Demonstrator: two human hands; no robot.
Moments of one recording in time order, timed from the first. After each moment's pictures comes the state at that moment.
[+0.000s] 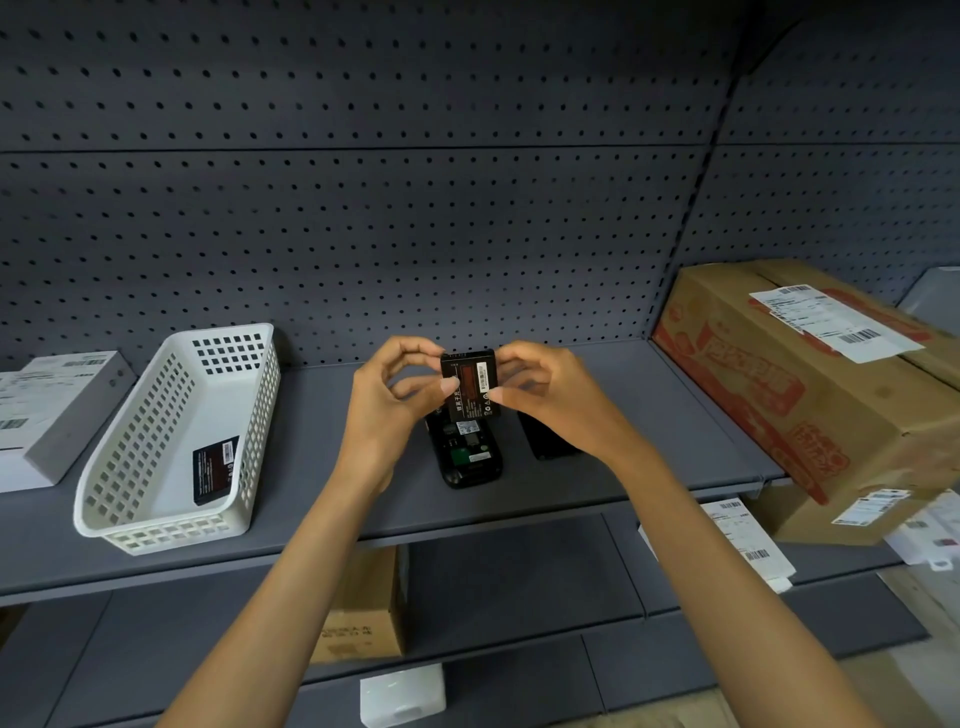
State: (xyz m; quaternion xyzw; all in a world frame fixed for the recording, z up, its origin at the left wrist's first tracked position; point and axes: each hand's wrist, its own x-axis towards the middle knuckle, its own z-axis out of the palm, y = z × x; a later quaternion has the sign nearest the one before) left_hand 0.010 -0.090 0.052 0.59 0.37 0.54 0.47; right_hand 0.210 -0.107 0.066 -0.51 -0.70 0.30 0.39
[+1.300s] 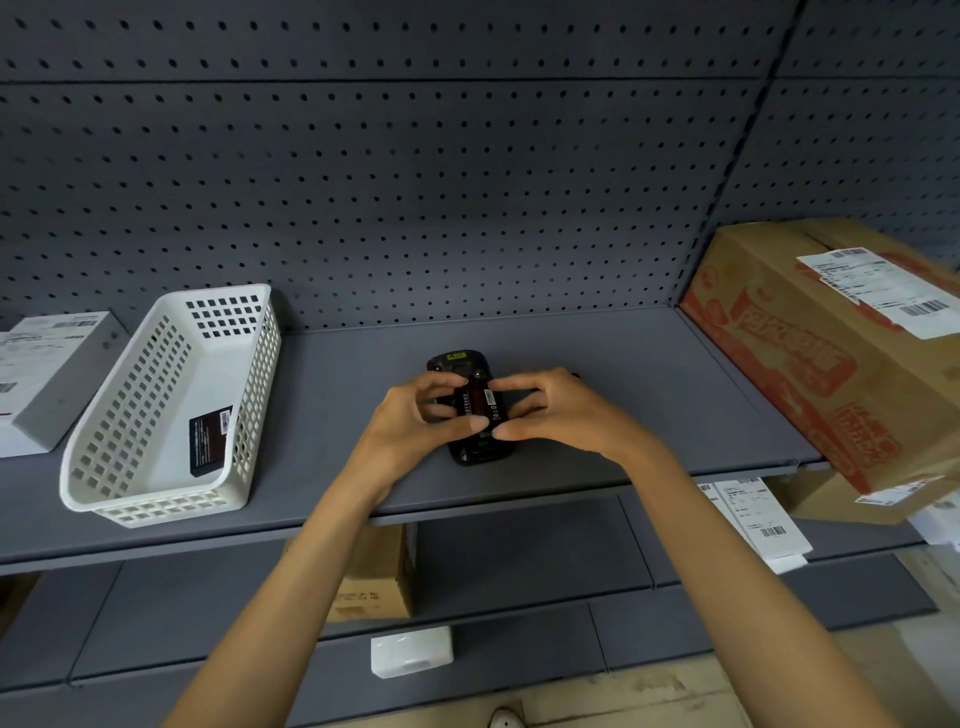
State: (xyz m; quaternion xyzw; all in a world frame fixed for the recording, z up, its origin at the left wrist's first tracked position) left_hand 0.006 -0.077 -0.003 0.63 0.49 0.35 0.49; right_hand 0.221 -0.082 0.007 -0.56 -0.67 0.43 0.22
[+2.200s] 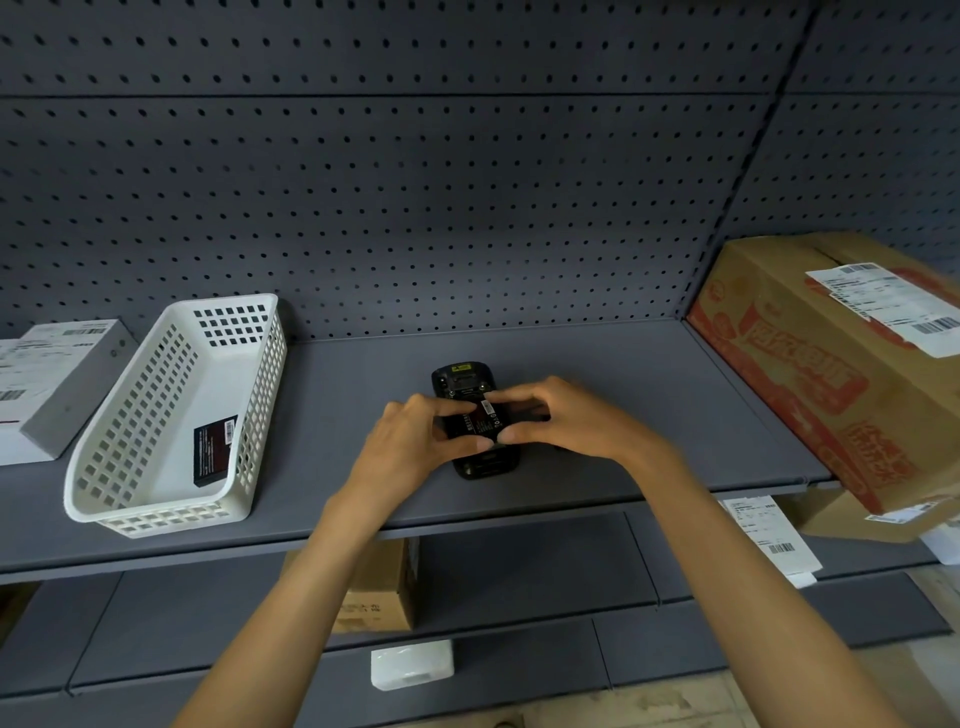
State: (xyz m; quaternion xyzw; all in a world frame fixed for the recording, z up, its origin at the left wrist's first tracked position) left_hand 0.003 -0.075 -0.001 0.75 0.55 0.22 0.31; right_hand 0.224 -0.070 0.010 -0.53 -0.74 0.37 0.17
